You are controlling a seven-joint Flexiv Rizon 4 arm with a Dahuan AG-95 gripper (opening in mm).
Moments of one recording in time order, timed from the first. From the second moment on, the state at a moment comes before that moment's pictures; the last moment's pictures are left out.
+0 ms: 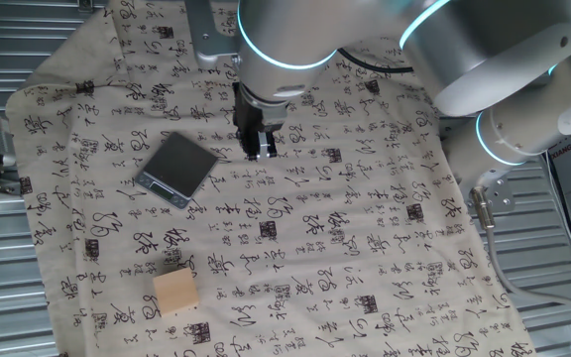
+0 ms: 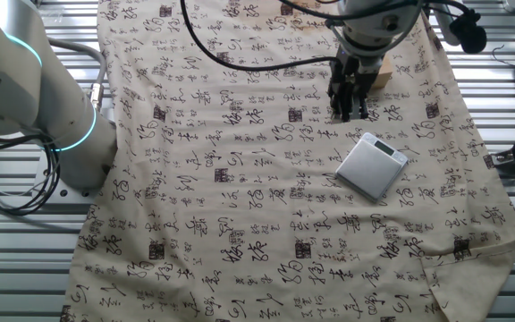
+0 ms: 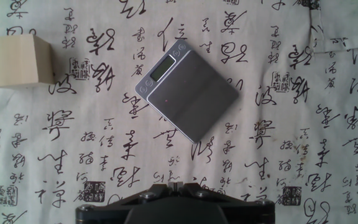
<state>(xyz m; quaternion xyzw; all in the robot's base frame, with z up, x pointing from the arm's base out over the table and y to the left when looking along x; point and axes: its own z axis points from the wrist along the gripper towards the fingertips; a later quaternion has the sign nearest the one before) 0.500 0.001 0.172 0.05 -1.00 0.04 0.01</state>
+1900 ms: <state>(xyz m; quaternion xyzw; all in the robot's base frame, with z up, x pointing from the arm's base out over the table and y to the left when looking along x) 0.526 0.035 0.151 0.13 -0.99 0.04 0.00</state>
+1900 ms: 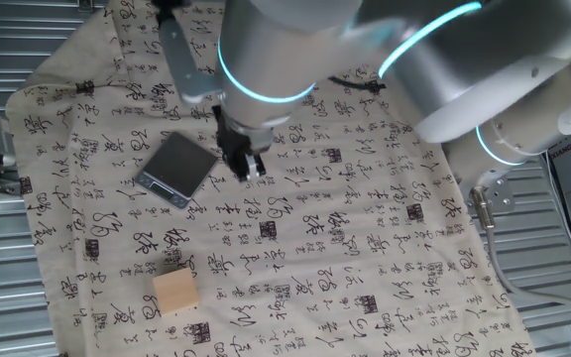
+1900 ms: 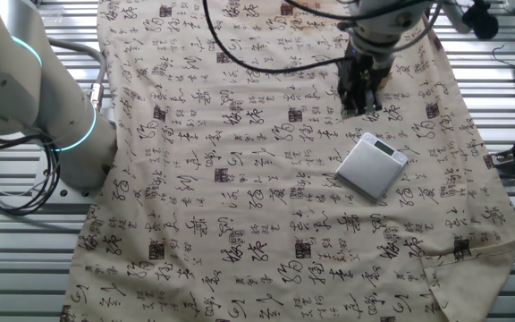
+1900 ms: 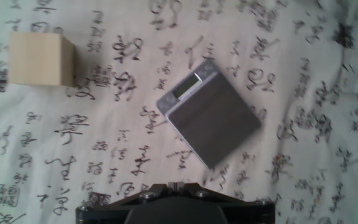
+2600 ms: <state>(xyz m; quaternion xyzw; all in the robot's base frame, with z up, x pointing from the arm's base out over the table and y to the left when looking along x) 0.541 0.070 0.151 0.17 -0.98 0.02 -0.04</state>
